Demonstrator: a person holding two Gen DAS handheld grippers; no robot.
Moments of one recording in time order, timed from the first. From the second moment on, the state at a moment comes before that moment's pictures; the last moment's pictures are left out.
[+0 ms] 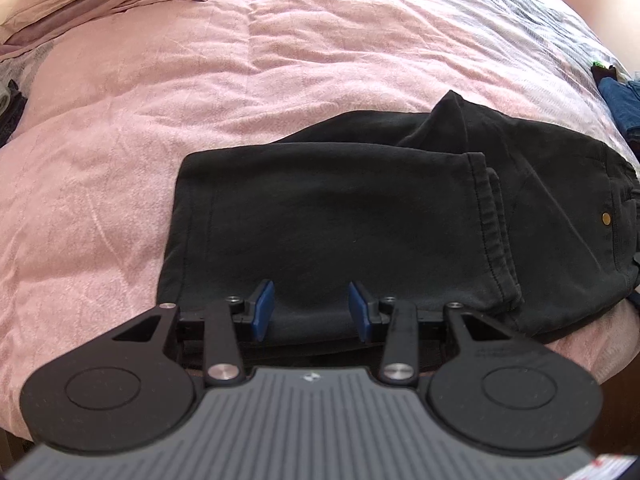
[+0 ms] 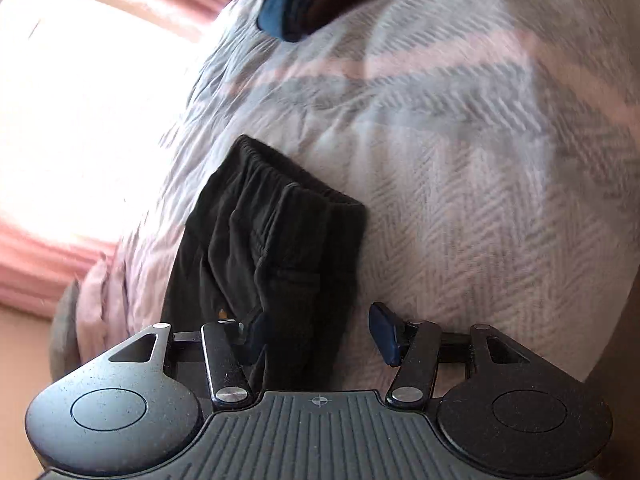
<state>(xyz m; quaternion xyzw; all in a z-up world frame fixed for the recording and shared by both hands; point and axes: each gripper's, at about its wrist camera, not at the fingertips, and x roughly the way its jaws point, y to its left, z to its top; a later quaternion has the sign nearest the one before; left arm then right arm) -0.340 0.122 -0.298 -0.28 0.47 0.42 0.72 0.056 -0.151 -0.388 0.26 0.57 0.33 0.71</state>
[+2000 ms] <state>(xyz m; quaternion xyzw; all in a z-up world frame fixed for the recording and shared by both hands) -0.613 0.164 -0.332 -0.48 0.33 0.45 0.67 -0.463 0.027 -0.371 -0.55 -0.10 0.68 0.47</state>
